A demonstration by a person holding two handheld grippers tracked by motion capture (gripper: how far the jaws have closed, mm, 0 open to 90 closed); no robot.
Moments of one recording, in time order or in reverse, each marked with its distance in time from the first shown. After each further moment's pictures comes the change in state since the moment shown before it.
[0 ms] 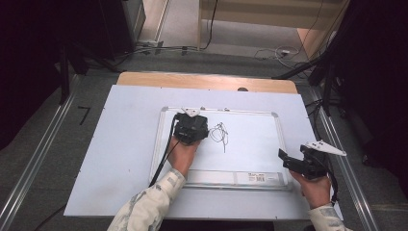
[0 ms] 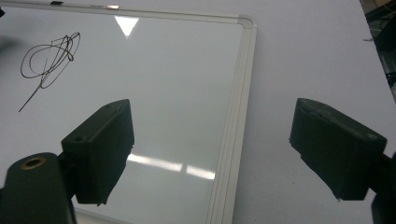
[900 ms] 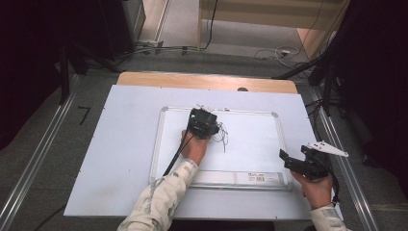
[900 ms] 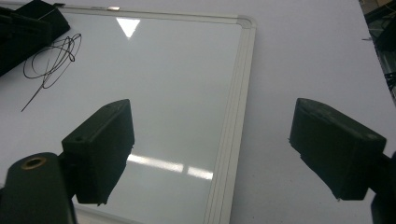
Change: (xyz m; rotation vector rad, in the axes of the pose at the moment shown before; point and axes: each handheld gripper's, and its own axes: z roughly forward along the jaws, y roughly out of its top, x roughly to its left) left arm -0.020 0.010 0.055 0.044 0.038 0.069; right arm -0.003 -0.001 -0.002 -0.006 0.008 0.005
